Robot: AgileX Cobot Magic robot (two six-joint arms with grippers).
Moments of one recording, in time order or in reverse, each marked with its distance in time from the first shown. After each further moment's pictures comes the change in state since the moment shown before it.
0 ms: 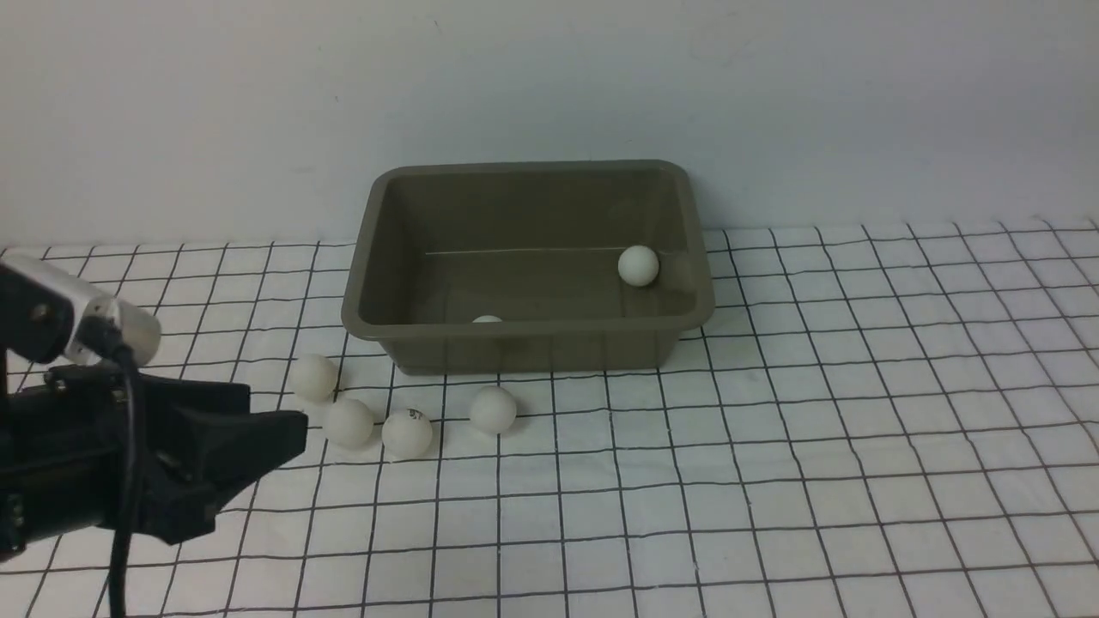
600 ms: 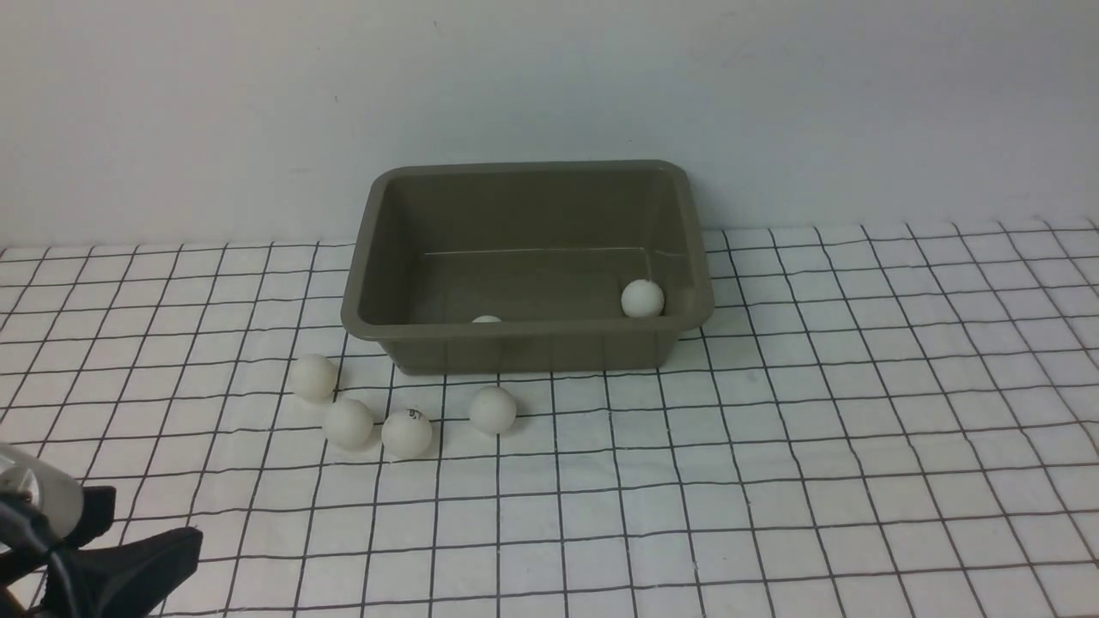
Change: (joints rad) right arm 0.002 0.151 0.000 -0.254 -0.327 -0.021; left arm 0.005 -0.458 0.002 0.506 0.063 -0.518
